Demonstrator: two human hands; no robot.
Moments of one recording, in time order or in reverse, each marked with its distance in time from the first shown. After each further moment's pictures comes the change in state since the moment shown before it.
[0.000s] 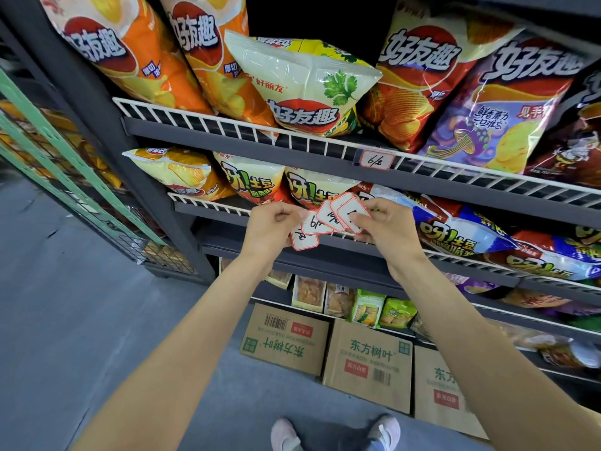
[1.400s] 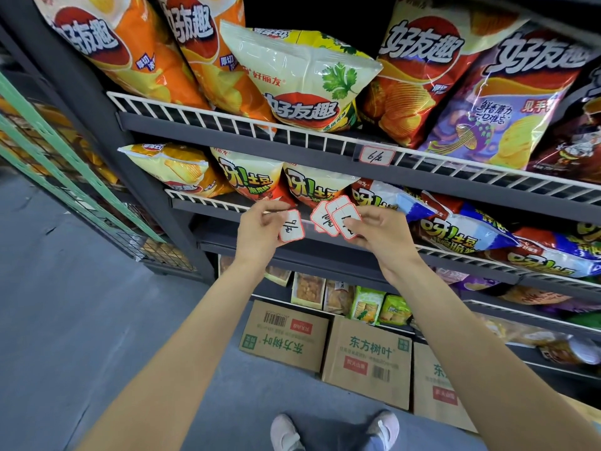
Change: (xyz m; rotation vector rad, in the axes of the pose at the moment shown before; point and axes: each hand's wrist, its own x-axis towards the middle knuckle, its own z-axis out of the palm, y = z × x) left_hand 0.004 -0.017 -0.005 -0.072 0.139 -0.031; right_hand -0.002 0.011 0.004 0.059 -0.076 0.034
